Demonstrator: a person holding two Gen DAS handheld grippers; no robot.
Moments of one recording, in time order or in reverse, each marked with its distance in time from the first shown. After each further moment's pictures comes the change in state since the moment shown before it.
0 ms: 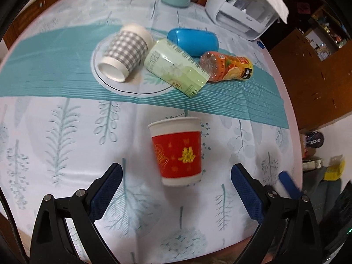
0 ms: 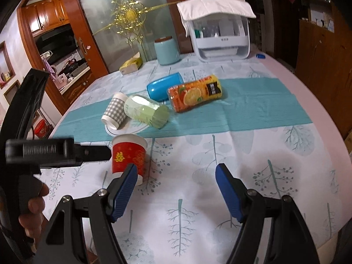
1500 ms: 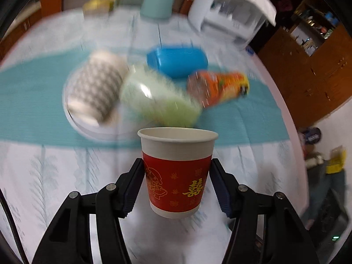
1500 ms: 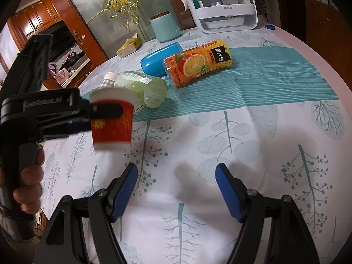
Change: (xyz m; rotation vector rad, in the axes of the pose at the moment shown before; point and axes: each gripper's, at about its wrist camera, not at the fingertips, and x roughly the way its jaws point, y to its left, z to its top) left arm 0.028 -0.015 0.035 0.150 -0.186 -0.011; right arm 0.059 -0.015 -0.008 0.056 0.117 0.078
